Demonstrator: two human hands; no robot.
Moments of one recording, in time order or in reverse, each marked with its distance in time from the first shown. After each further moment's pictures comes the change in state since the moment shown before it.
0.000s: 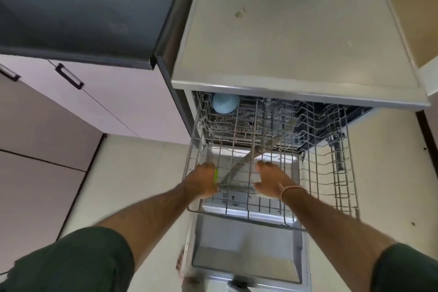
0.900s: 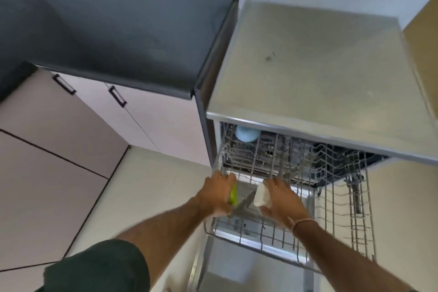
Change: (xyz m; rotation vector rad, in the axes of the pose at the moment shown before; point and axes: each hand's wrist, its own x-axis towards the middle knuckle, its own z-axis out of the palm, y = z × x) left_hand -0.033 0.009 -0.049 0.177 0.179 0.133; right_hand -0.018 -0.037 -0.025 -0.174 0.212 -0.170
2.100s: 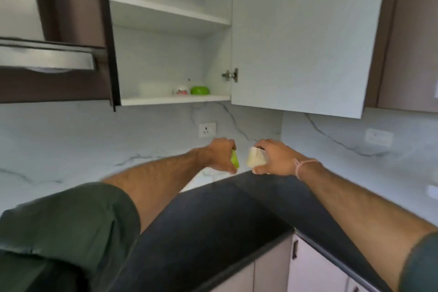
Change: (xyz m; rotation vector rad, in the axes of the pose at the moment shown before) left_hand -0.575 -0.431 -0.502 0.112 0.760 -0.645; right_hand -0.042 -0.833 -0.358 -0.121 0.414 -1.048
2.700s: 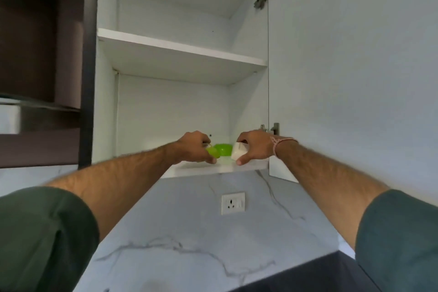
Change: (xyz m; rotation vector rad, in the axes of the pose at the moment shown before) left_hand 0.224 -0.216 -0.145 -0.155 0.330 -0.299; right_hand 0.420 -0.017 -0.071 -0.137 0.075 -0.262
